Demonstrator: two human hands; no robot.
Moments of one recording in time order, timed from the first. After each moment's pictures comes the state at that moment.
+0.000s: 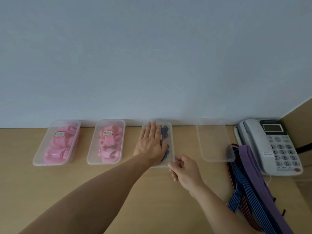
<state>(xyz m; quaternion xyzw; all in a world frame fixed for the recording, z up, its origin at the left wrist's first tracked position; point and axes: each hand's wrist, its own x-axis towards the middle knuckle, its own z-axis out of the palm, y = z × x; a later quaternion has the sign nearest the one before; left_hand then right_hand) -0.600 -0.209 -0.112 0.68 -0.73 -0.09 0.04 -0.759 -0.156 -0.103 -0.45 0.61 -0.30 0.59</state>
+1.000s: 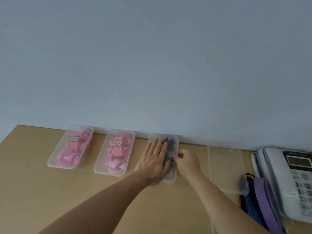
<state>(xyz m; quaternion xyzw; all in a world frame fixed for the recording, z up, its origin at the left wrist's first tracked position) -0.588 -0.203 -0.108 0.67 -0.74 -0.08 -0.02 -0.735 -0.254 -0.109 -0.64 0.64 -0.17 0.39</state>
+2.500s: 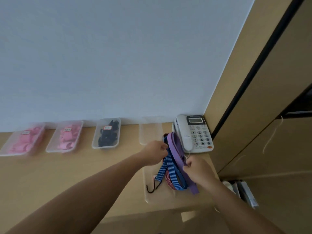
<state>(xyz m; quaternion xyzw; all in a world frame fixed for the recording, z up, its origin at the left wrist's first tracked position) -0.833 -0.123 -0.002 0.60 -0.69 -0.39 0.11 -1.032 -0.094 -0.048 -0.66 0.70 -0.06 0.27</state>
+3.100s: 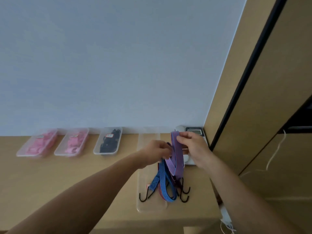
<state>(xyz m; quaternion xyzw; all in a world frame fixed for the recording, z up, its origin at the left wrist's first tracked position) -0.867 -0.121 0.041 0.59 -0.57 -0.51 0.25 -1.038 -0.150 0.047 -0.47 0.51 -0.39 0.61</state>
